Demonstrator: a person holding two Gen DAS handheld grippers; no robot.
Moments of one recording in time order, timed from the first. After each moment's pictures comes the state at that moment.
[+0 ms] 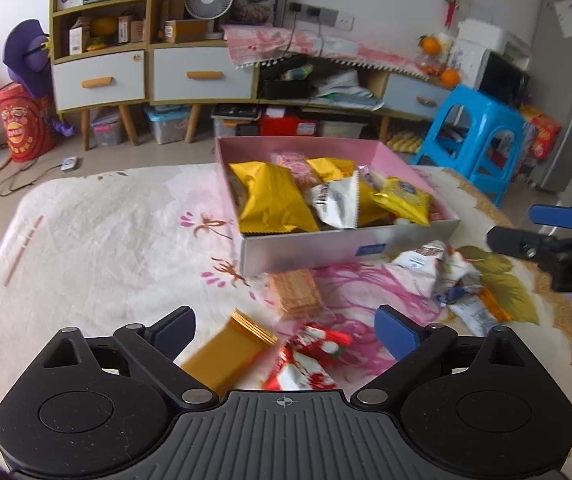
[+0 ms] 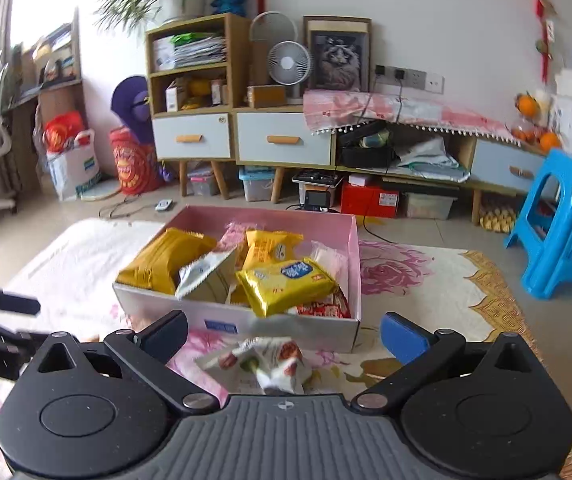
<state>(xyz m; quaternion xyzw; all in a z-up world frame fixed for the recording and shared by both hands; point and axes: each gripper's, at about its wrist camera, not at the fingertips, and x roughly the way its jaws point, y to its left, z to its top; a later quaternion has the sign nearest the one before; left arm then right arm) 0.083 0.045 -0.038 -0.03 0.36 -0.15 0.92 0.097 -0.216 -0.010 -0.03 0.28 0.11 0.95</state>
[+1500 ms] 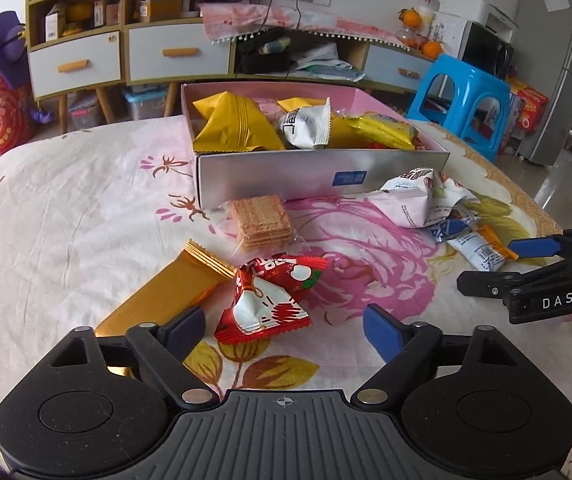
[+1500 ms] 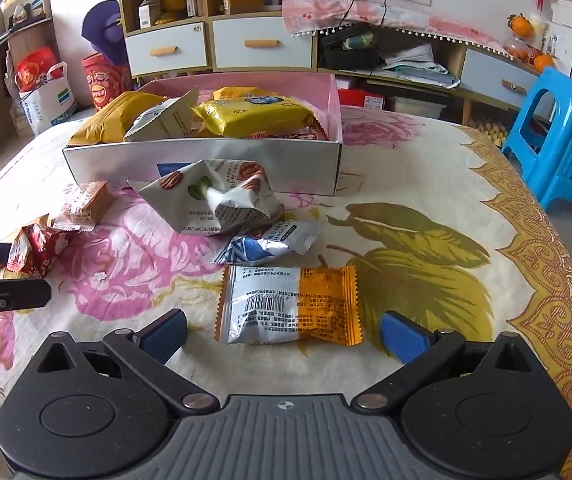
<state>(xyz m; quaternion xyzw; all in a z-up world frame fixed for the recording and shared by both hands) 0.075 0.020 -0.092 0.00 0.38 -0.17 0.91 0.087 -0.230 -0.092 -0.02 0.40 0.08 0.91</state>
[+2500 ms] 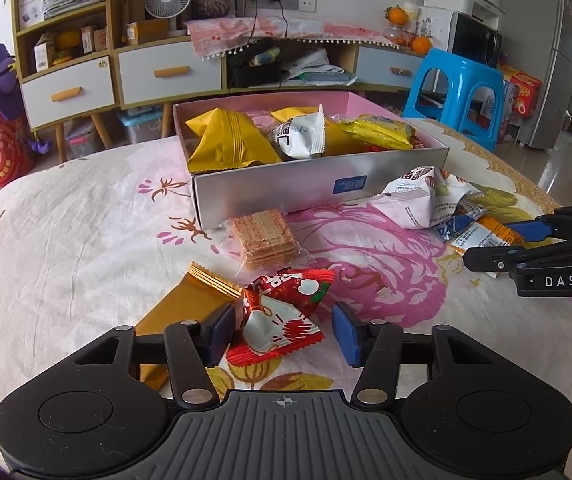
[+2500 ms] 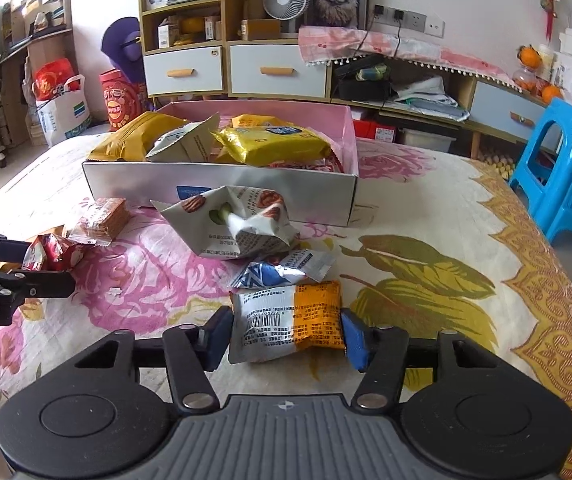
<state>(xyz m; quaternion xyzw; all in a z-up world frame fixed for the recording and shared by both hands) 0.079 0.015 -0.091 0.04 0.36 -0.18 0.92 0.085 -0.224 -0.086 -0.03 0.36 0.10 0.93</state>
